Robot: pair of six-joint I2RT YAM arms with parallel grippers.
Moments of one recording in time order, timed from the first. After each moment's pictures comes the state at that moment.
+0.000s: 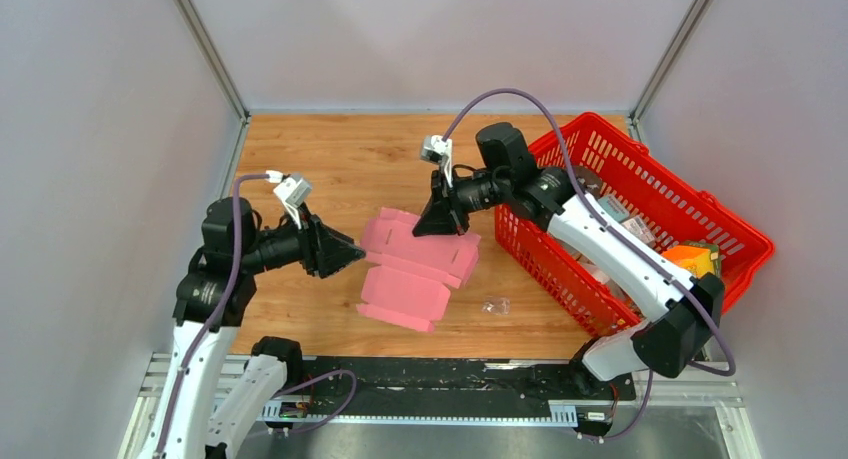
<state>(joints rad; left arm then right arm) -0.17 0.69 0.95 -0.67 0.90 -0.23 0.70 1.46 1.45 -0.55 -0.93 -0.06</state>
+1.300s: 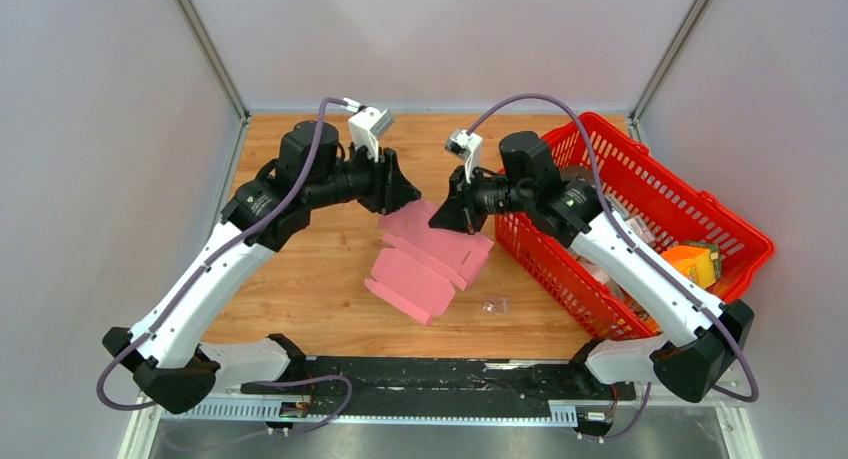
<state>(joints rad) -0.67 1.19 1.49 -0.69 0.30 -0.28 0.70 1.30 1.36 -0.54 -0.61 0.17</state>
